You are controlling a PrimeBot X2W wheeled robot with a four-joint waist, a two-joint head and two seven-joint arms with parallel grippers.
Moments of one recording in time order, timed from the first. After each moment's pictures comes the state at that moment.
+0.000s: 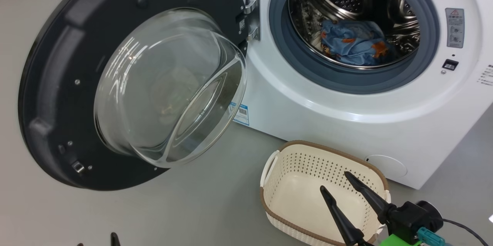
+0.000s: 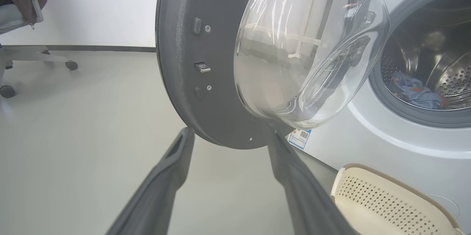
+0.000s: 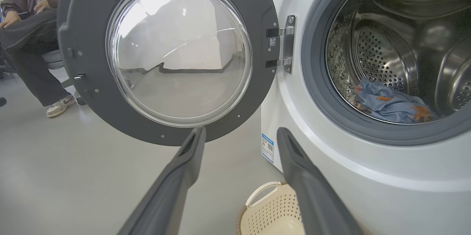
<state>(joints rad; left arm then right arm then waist) 0.35 0.05 -0.08 -0.16 -0.28 0.30 -0.26 -0.01 -0.25 0.32 0.08 0.28 0.13 -0.26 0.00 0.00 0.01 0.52</state>
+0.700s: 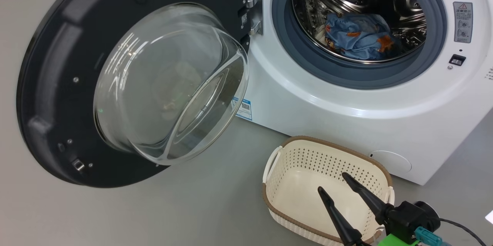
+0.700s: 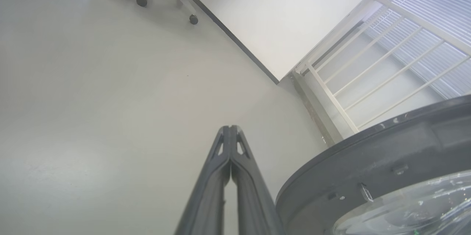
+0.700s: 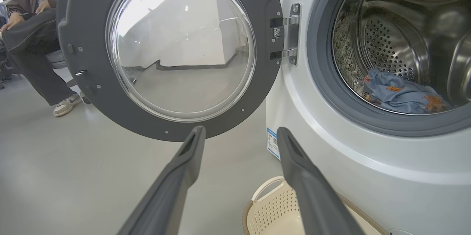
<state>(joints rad) 0.26 0.05 0.43 -0.02 -0.97 0.14 -0.24 -0.02 -0.25 0.34 0.10 0.29 0.13 -0.26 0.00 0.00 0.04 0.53</state>
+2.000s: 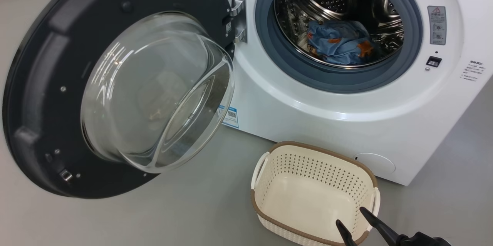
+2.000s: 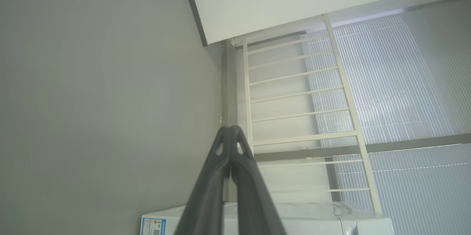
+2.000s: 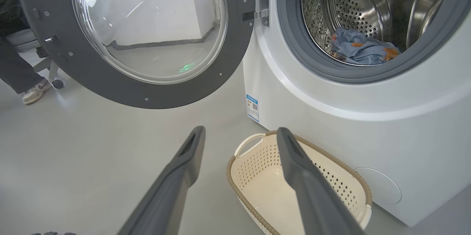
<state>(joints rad) -0.50 0.41 0.50 0.54 -1.41 0.21 0.19 0.13 -0.27 0.29 0.10 0.29 0.13 -0.26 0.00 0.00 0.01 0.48</state>
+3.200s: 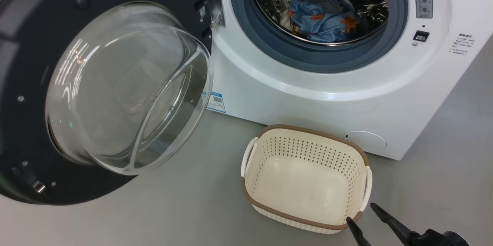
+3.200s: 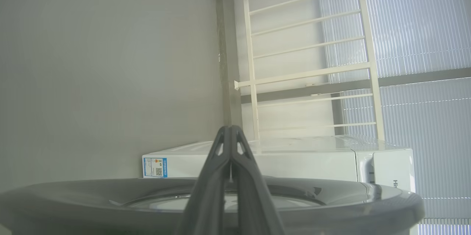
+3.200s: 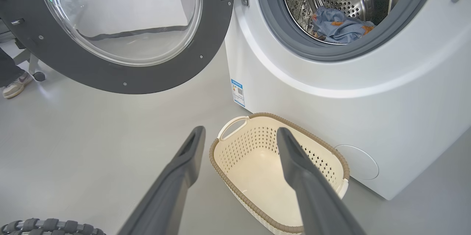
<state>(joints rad) -0.54 0.35 0.42 0.59 -1.45 0.13 0.32 0.12 -0.34 0.29 0.08 0.29 0.13 -0.26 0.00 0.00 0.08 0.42</state>
